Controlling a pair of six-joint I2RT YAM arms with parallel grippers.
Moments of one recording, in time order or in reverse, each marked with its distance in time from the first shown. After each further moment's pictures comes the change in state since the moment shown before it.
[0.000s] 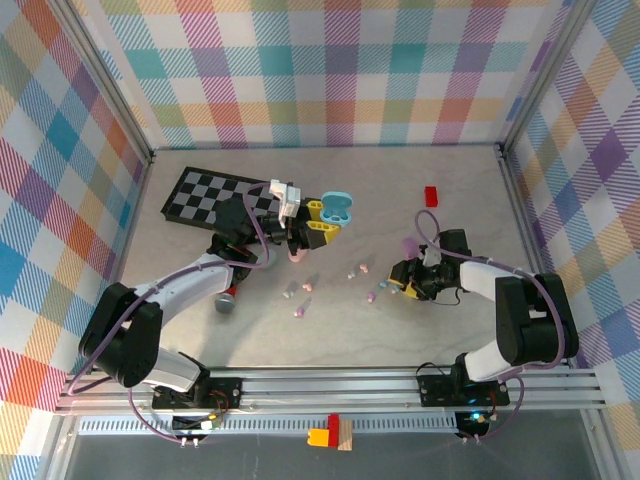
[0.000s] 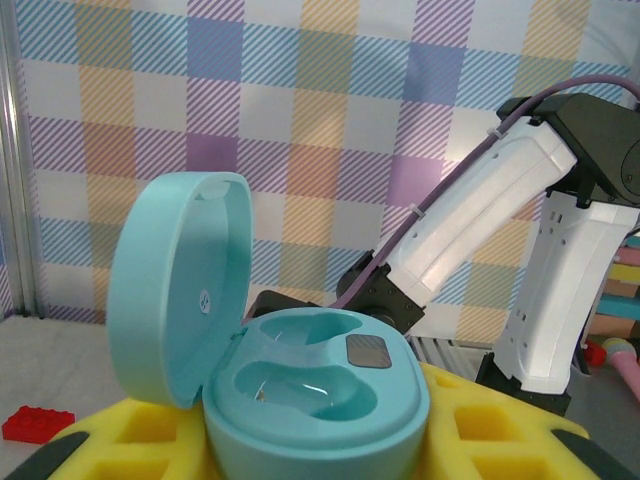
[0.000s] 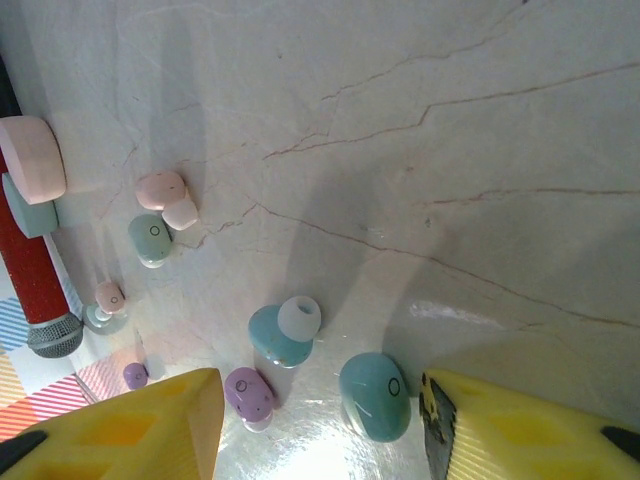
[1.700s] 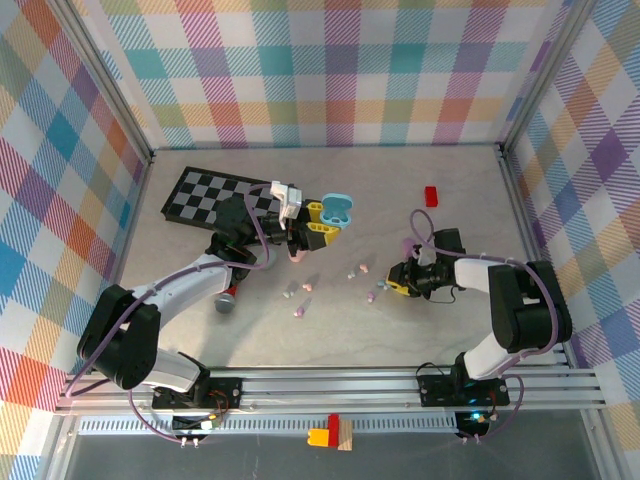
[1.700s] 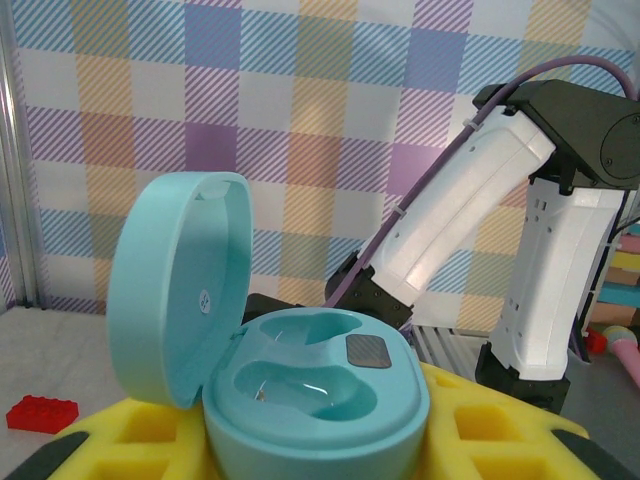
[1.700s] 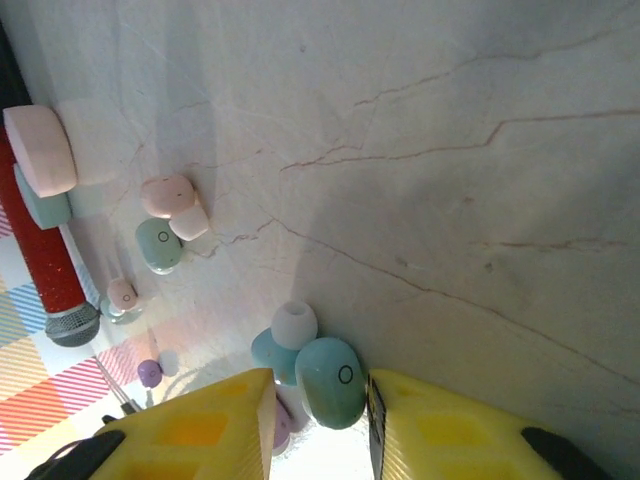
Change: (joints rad) left arm 0.001 -0.014 0.000 -0.052 0.006 0.041; right arm 0.032 0.087 0.022 0.058 -0.037 0.026
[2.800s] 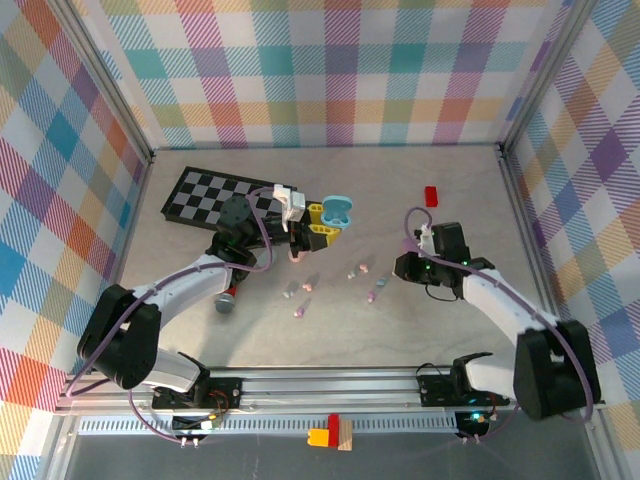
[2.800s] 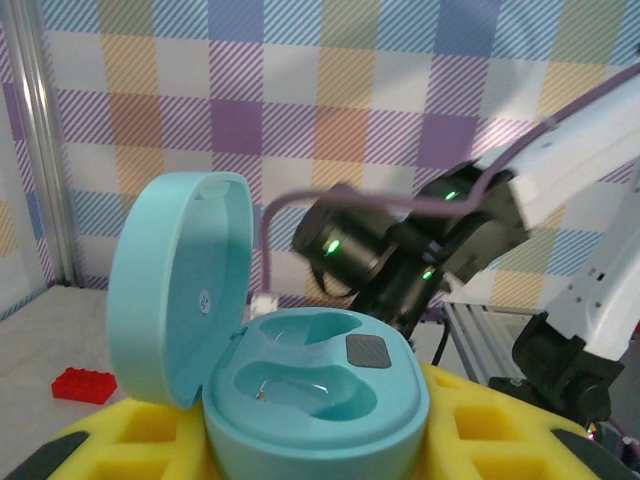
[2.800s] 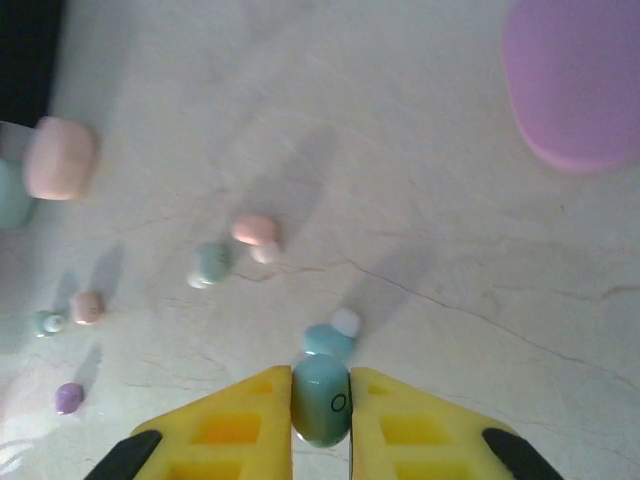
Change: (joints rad) left arm 0.000 0.007 -0.006 -0.091 -0.044 0.129; right arm 0.126 -0.410 0.018 -0.137 0.357 -0.179
